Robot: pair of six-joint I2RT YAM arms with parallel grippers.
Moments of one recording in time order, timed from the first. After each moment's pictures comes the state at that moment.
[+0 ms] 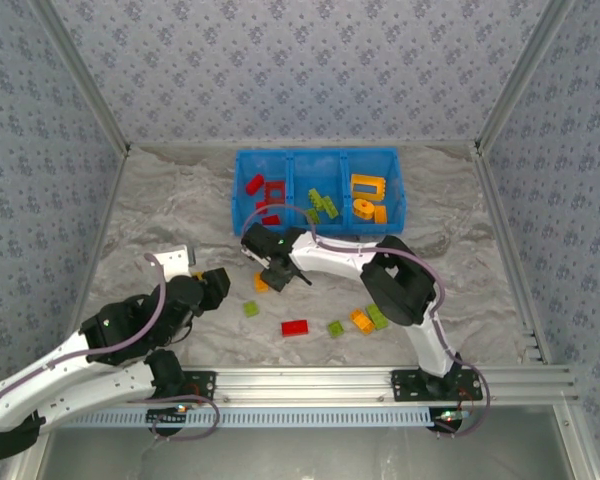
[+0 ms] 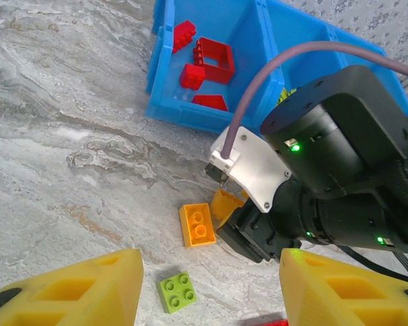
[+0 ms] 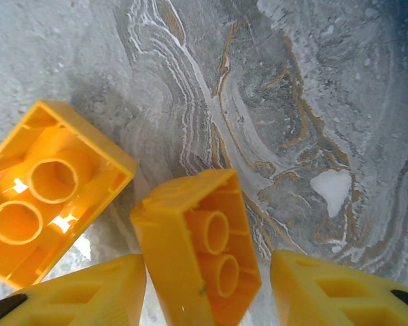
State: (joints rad) left arm -1.08 0.58 0.78 -0.88 -0.63 -0.96; right arm 0.98 2.10 1.57 -0.75 0.19 -0.04
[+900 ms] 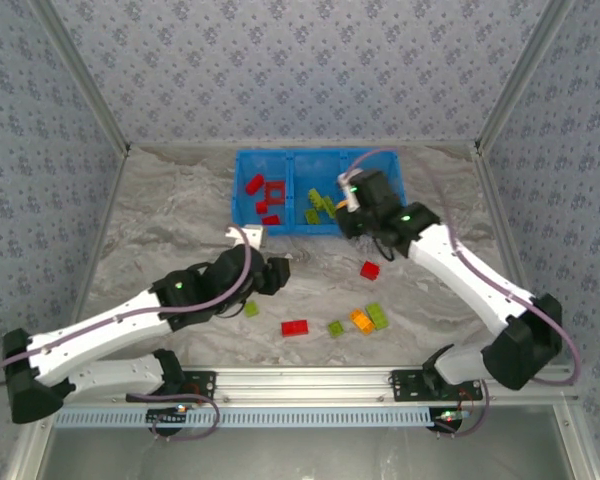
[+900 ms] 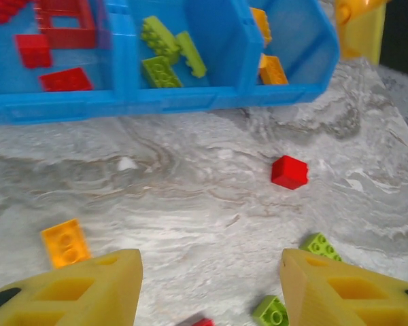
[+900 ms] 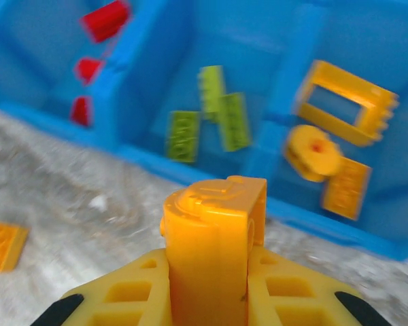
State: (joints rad) left arm -1.09 1.07 0.94 -0.52 -0.37 -0.75; right arm 0.53 1.35 1.24 -0.67 0.11 0.16
